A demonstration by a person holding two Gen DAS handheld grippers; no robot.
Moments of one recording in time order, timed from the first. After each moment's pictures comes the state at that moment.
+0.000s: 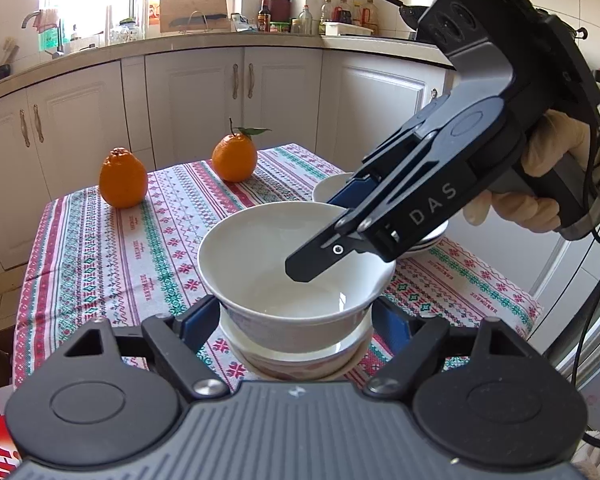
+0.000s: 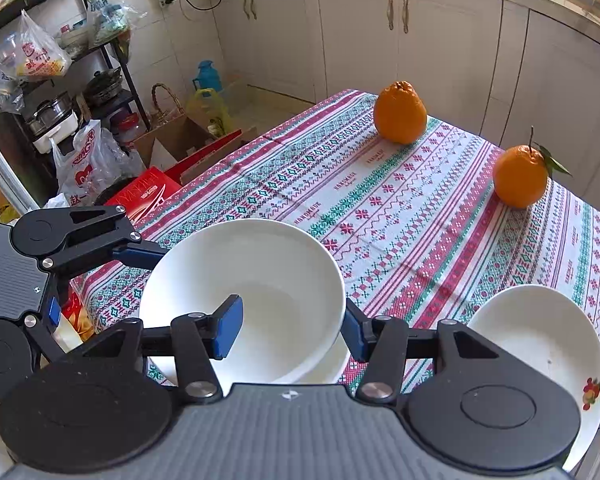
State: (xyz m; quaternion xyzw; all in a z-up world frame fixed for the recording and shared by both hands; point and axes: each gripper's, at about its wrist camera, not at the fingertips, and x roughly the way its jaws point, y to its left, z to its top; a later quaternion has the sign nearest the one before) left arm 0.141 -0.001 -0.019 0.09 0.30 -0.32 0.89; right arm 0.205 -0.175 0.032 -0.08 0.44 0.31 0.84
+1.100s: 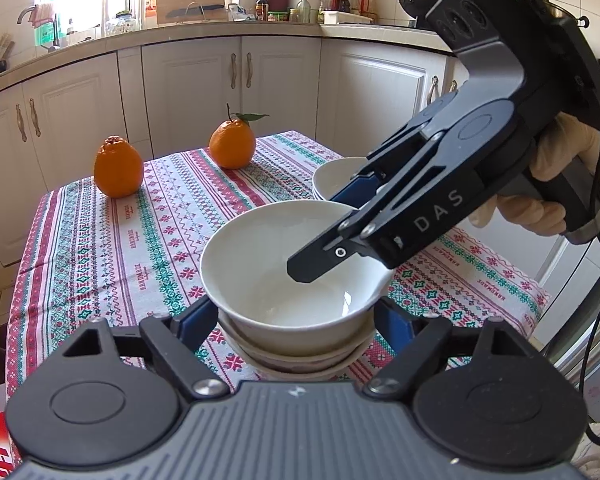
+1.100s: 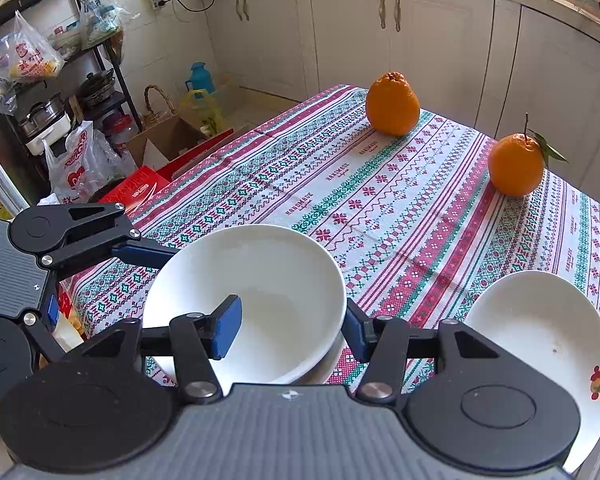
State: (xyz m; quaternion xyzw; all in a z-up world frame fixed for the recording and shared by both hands) left arm 0.143 -0.007 -0.029 0.10 0.31 -0.32 0.89; right arm 0.203 -0.178 0.016 -0.08 0.43 0.31 0.84
